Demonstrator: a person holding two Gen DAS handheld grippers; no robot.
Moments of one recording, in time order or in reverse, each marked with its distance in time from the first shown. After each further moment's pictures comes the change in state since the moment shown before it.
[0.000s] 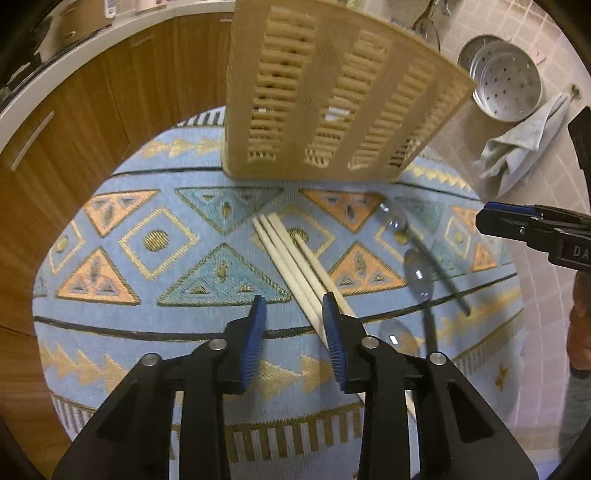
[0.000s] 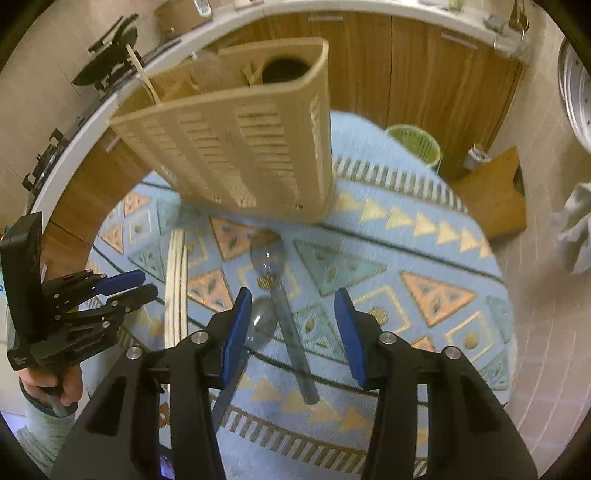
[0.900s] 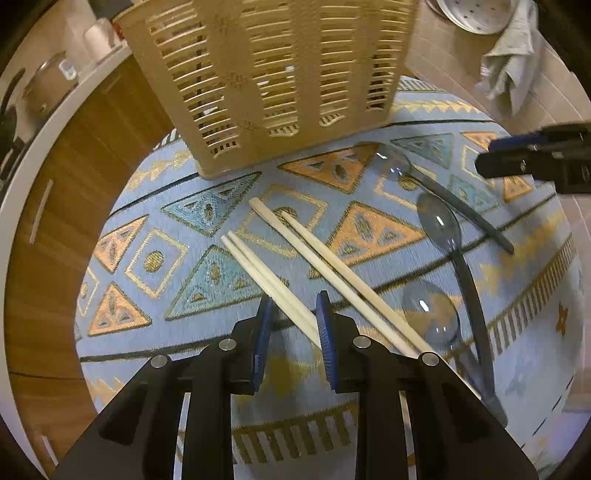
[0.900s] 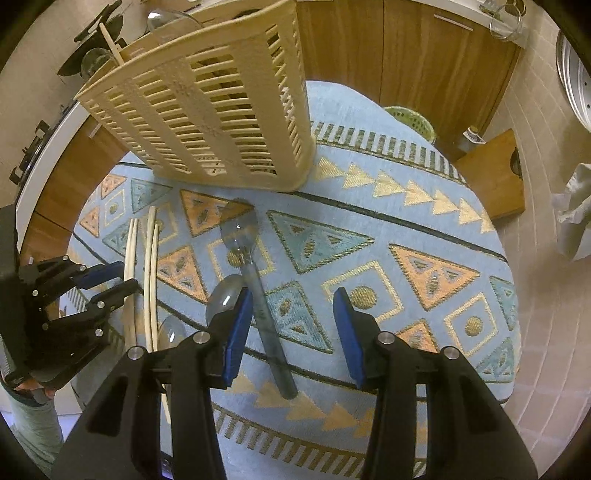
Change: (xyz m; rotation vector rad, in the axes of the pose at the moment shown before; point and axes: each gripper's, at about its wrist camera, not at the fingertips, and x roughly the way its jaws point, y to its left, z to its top) left arm 0.015 -0.045 -0.004 0.258 0.089 0.202; right arm 0.021 -0.016 -0.005 0.016 0.049 -0.017
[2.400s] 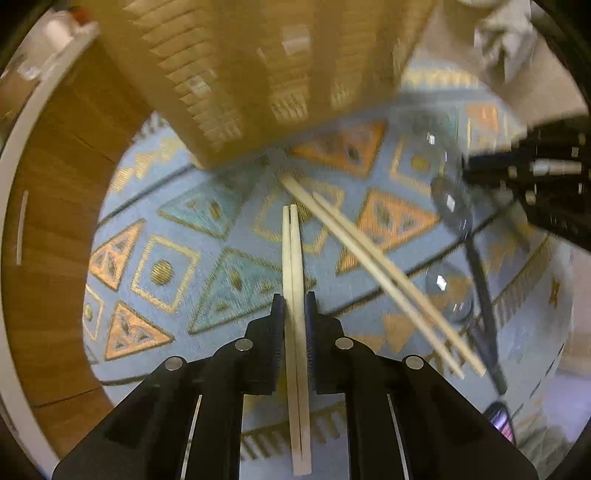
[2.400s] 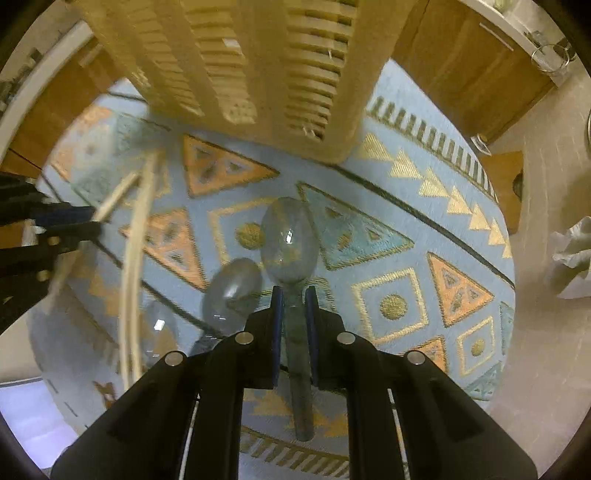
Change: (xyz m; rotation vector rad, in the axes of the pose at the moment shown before) left arm 0.000 0.020 0.031 0.088 0.107 -0.082; right arm 0.028 0.061 -0.004 -0.159 0.100 -0.101
